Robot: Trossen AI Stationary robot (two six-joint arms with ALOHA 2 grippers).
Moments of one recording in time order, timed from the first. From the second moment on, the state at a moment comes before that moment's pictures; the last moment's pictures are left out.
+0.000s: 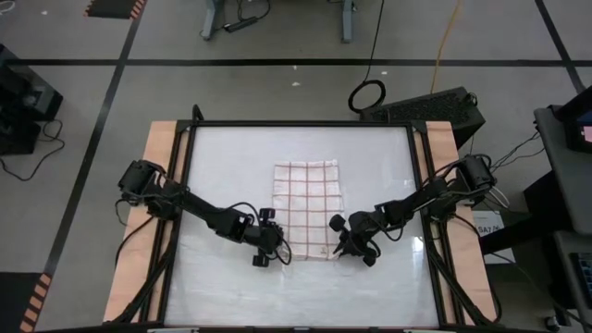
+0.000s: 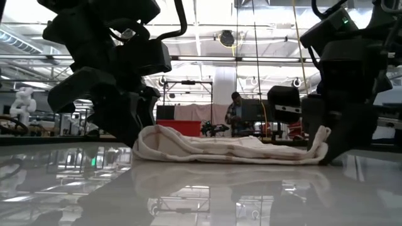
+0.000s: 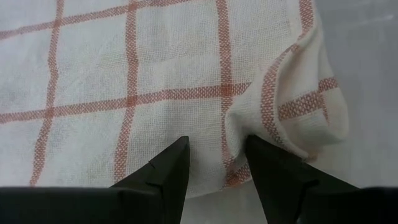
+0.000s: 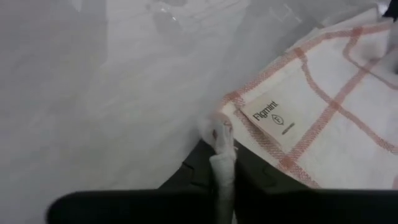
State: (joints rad) left arm -0.34 1.76 0.87 -0.11 -0.20 -0.12; right arm 0.25 1.69 0.45 0.55 -0.27 -0.51
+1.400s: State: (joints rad) left arm -0.39 1.73 1.00 -0.25 -0.19 0.54; right arm 0.24 1.57 0.45 0.55 -0.24 0.07
